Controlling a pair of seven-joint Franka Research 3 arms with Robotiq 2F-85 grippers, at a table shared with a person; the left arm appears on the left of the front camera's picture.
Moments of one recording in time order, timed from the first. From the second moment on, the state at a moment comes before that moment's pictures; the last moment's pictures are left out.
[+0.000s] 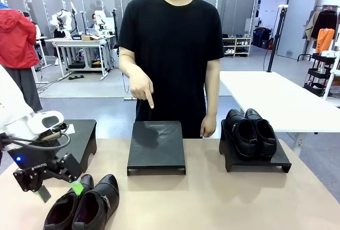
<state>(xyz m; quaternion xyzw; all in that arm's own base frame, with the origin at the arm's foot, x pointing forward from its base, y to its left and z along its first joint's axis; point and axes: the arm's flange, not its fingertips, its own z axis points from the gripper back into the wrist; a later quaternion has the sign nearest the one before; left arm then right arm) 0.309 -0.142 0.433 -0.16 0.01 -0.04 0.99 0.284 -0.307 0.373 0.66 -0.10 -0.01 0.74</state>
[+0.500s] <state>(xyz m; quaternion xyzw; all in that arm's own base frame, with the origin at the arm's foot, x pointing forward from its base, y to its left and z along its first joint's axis) 0.319 -0.156 0.400 -0.15 0.03 -0.04 0.99 0.283 -0.307 0.373 0.66 -0.10 -0.01 0.74</state>
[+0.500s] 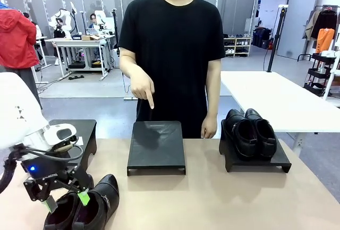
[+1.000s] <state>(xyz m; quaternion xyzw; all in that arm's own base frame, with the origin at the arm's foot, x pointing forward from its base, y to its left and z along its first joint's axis) 0.330 -0.164 0.380 -0.12 0.02 0.00 0.99 0.283 -0.307 0.373 0.66 -0.10 -0.01 0.74</state>
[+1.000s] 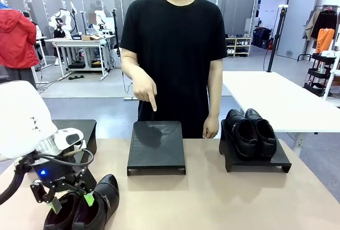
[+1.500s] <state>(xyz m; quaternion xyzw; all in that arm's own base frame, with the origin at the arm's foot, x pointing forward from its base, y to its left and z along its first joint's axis) 0.338 -0.172 0.348 -0.08 0.02 0.02 1.00 0.283 -0.307 0.373 0.66 -0.10 -0.01 0.74</state>
